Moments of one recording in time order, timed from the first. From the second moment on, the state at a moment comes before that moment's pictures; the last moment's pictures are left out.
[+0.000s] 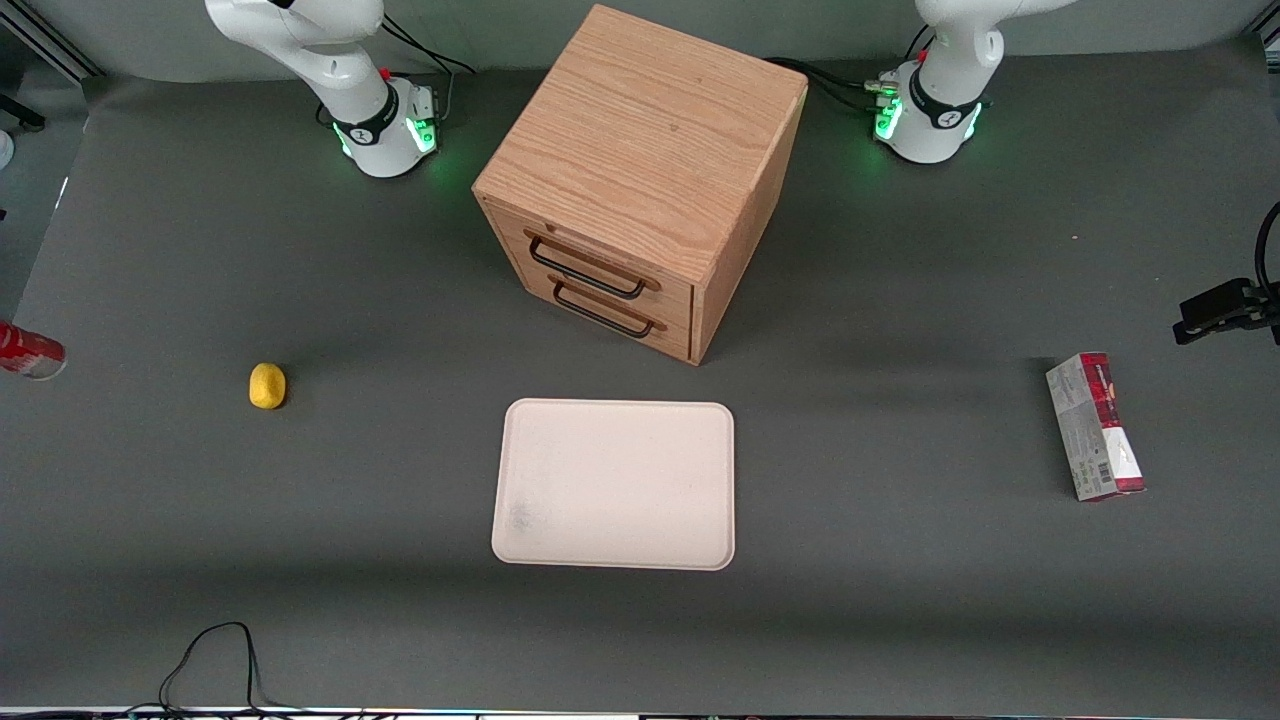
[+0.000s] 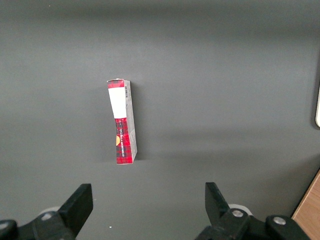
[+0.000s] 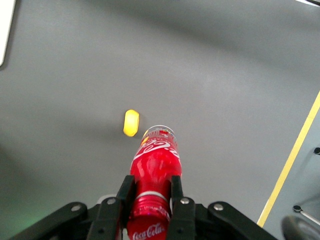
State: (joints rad) arm -0.01 0.25 -0.45 -1.19 0.07 1.41 -0.74
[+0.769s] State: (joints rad) arm 0.32 0.29 -0.29 -1.08 0.07 1.39 -0.30
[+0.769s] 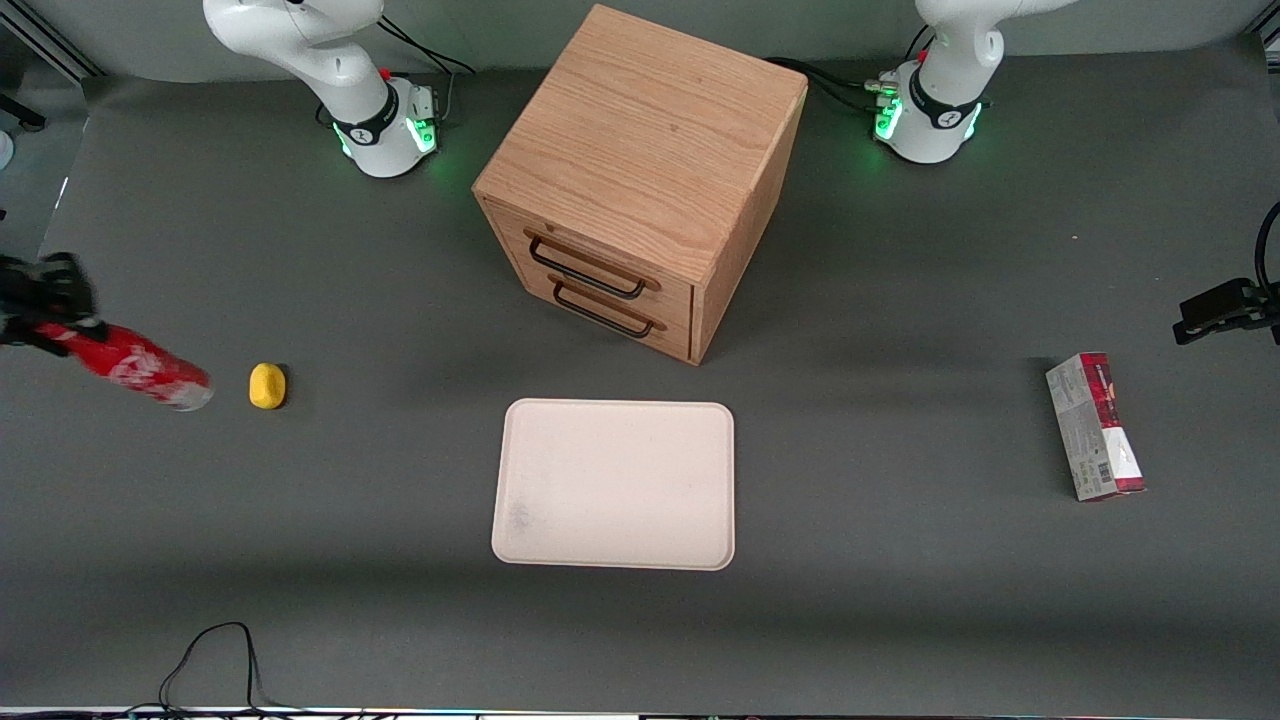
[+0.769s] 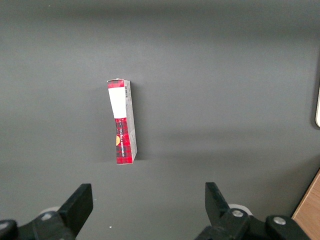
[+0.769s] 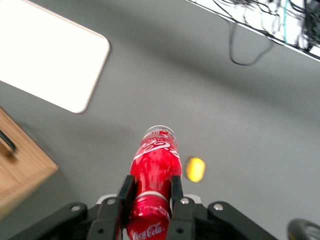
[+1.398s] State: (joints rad) arm 0.39 0.49 -0.03 -0.94 0.02 1.45 0.15
